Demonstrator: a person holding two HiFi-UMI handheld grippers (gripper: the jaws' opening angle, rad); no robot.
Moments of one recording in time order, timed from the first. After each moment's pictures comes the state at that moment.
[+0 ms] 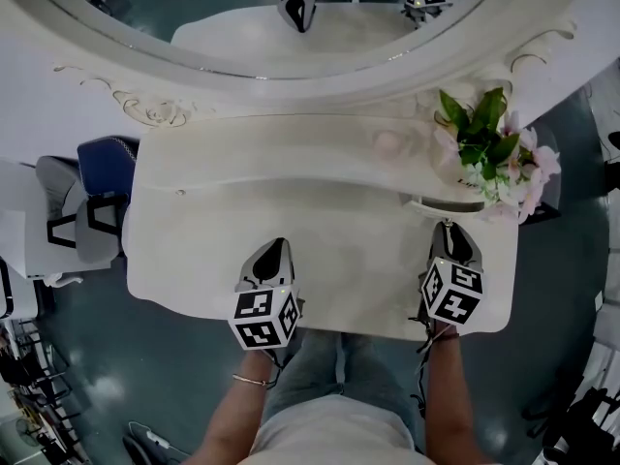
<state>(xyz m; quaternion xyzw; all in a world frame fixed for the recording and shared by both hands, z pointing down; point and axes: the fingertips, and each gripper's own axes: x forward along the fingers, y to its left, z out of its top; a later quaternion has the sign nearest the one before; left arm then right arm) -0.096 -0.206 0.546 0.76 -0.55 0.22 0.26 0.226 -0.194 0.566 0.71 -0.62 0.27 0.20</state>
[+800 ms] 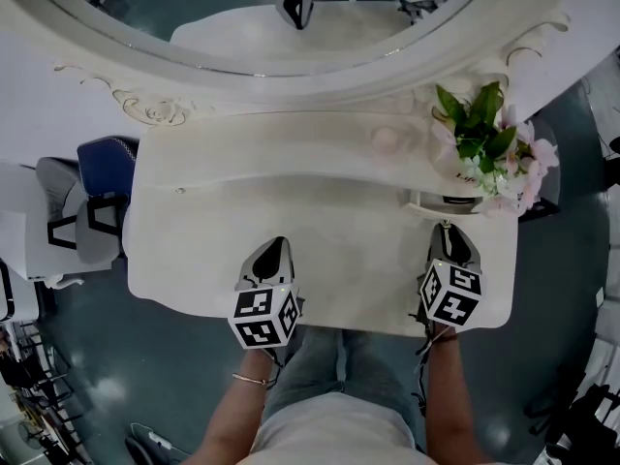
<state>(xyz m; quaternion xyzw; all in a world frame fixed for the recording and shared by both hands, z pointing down) -0.095 -0.202 0.545 0.77 -0.55 0.22 0.26 0.222 -0.182 0.568 0.71 -0.62 0.28 0.20</state>
